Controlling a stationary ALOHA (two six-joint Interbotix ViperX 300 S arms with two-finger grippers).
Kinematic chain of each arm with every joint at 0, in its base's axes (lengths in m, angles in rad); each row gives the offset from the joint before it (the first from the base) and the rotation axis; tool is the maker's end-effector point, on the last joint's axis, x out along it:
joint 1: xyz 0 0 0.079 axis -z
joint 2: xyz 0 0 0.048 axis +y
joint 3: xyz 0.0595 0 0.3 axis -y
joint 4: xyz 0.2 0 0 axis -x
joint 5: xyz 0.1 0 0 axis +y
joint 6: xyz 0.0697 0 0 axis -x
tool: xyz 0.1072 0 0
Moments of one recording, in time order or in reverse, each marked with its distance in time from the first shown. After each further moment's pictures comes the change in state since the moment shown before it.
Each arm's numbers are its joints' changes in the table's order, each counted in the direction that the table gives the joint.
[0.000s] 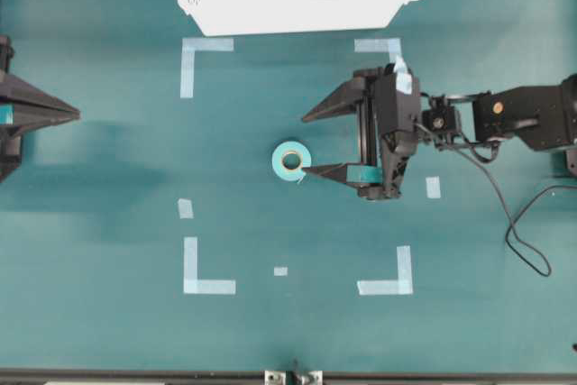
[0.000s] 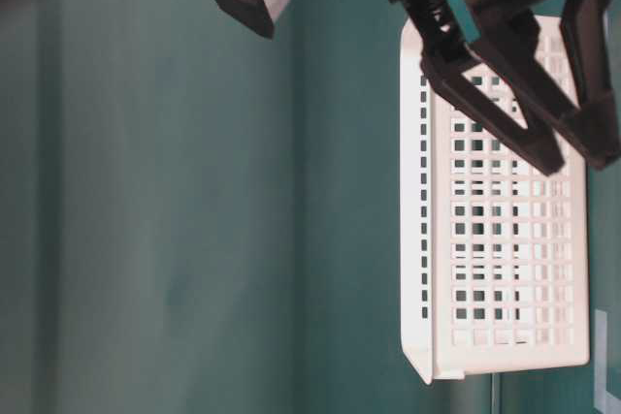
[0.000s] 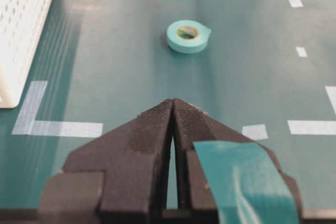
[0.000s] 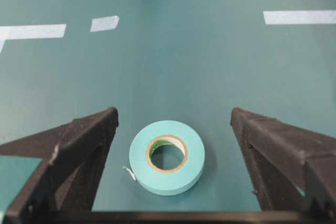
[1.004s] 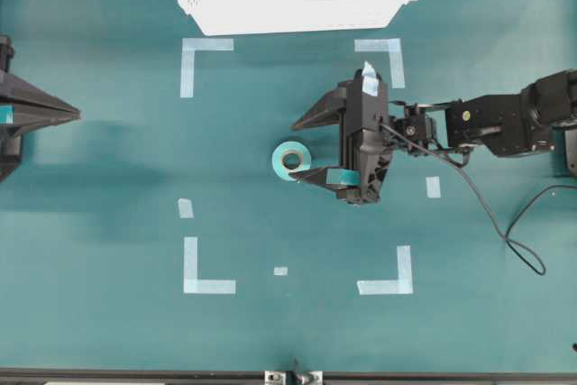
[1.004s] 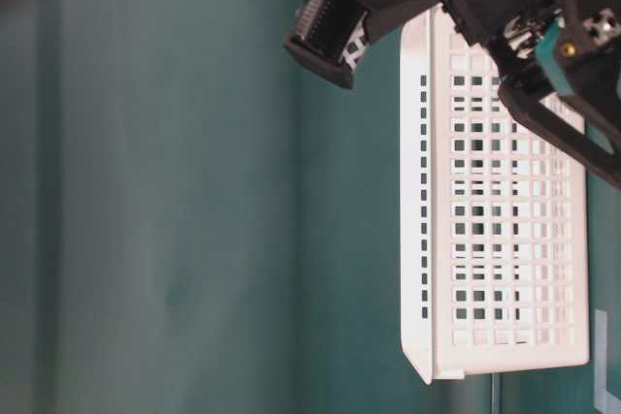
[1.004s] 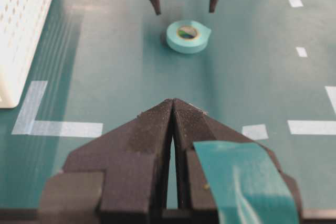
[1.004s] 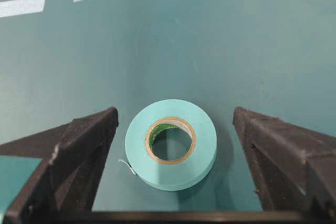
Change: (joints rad) left arm 0.000 0.000 0.000 -0.002 0.000 0.000; right arm -0.003 0.149 0.072 0.000 0.006 -0.084
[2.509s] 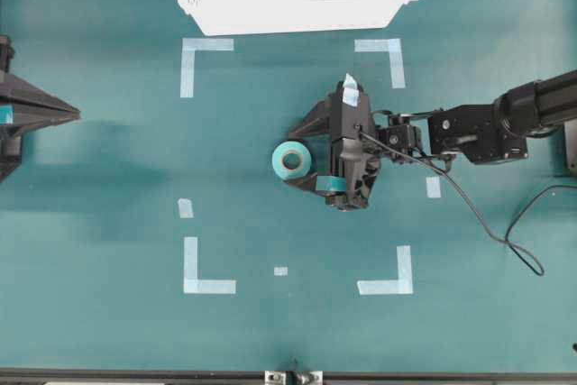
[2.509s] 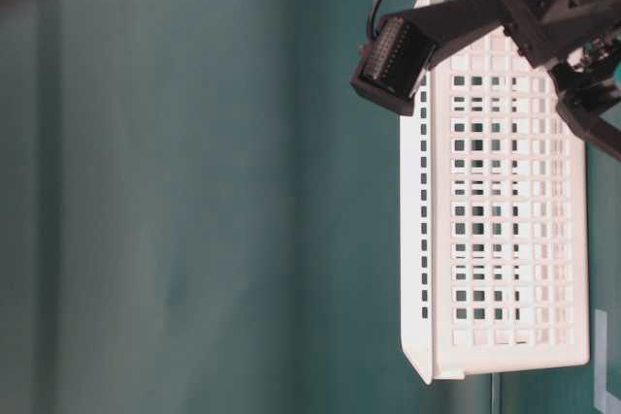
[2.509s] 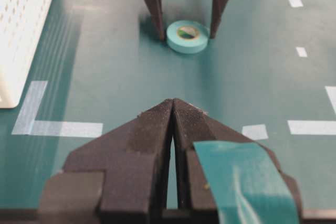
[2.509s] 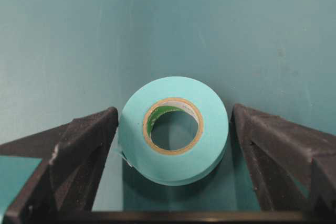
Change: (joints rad) left arm 0.000 0.000 0.000 0.002 0.000 0.000; right arm -0.011 0.097 0.049 -0.006 0.005 -0.025
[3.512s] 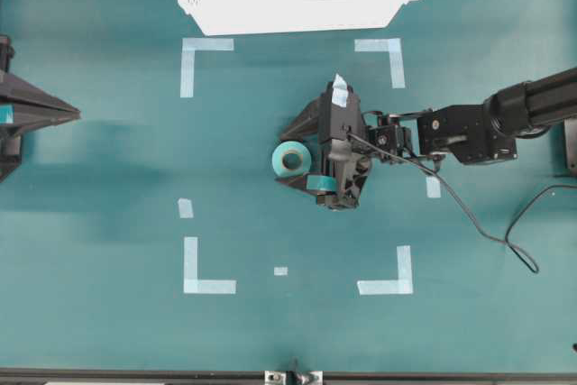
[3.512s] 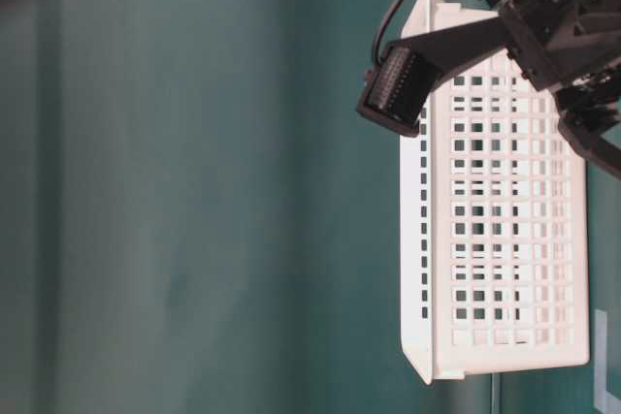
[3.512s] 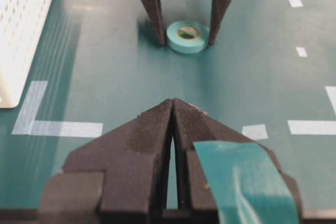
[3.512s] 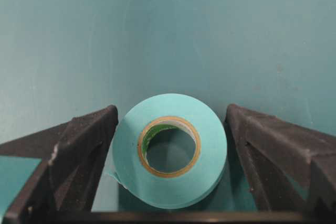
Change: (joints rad) left arm 0.000 0.000 0.000 0.000 0.000 0.000; right arm 0.002 0.021 0.048 -0.002 0.075 0.005
